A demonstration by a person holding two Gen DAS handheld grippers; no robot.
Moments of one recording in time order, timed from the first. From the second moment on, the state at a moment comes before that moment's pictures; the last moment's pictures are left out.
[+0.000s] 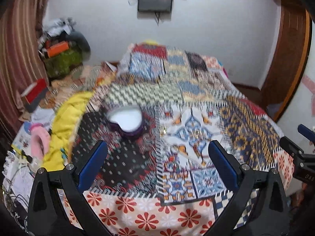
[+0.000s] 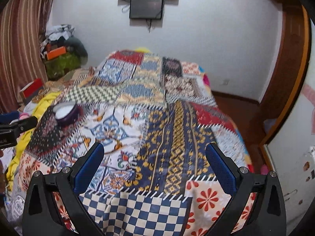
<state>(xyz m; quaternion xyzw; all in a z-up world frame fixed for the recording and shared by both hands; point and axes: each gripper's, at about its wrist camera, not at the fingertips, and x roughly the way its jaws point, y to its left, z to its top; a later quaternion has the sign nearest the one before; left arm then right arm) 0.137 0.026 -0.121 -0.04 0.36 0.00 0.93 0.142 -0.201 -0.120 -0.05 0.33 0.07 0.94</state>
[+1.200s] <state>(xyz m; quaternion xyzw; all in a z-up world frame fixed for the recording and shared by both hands) 0.182 0.011 -0.221 -0.07 0.50 -0.13 0.85 0.188 -0.142 -0.208 -0.07 0.51 0.23 0.83</state>
